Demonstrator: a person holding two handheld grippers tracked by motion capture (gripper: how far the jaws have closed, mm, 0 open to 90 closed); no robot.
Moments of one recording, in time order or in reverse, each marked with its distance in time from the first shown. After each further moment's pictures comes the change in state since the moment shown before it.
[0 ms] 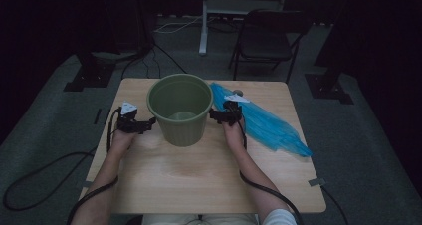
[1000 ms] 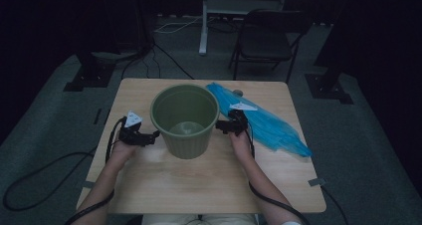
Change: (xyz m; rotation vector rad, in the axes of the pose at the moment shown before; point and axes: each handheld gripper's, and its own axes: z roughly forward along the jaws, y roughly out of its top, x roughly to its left) left arm -0.039 -0.013 -0.035 0.048 -0.063 0.107; right arm -0.001 -0.020 -0.040 0.044 0.094 -0.006
